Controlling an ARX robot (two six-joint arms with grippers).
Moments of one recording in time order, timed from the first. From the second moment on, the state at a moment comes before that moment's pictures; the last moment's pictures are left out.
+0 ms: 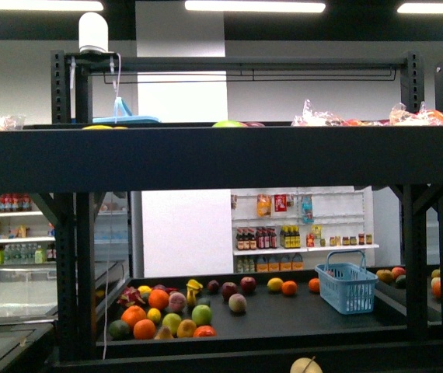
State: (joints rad) left arm 0.85 1.32 1.25 -0.46 0.51 -0.84; right arm 0.00 0.00 0.02 0.00 0.00 0.00
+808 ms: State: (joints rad) left arm 0.72 1.82 1.52 -0.19 0.39 -0.99; right arm 0.00 0.00 0.02 0.00 0.00 0.00
